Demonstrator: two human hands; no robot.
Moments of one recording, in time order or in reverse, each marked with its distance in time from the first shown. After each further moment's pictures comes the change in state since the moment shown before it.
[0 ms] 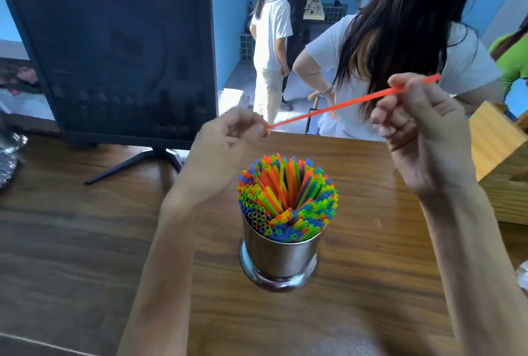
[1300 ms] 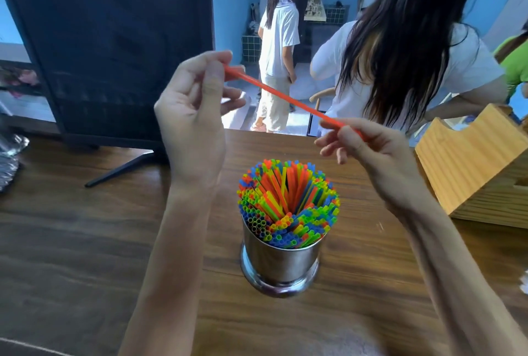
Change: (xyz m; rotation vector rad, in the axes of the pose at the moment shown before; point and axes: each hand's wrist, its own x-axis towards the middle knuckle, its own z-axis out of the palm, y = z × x) left_hand 0.018 0.023 0.003 -0.444 0.462 0.246; right_hand -0.010 0.037 0.010 -0.360 -0.257 0.016
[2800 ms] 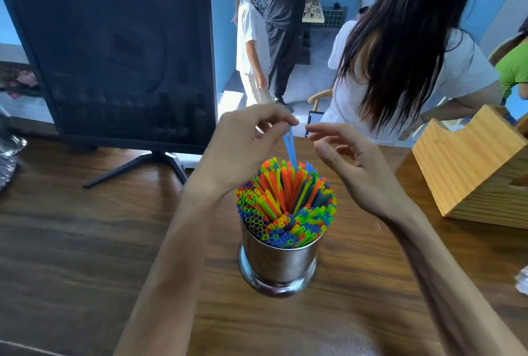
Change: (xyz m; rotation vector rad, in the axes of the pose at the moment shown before) left_hand -0.007 -0.011 0.012 0.644 -0.570 -0.045; right_hand -0.005 0.007 0.006 -0.358 -0.020 0.087
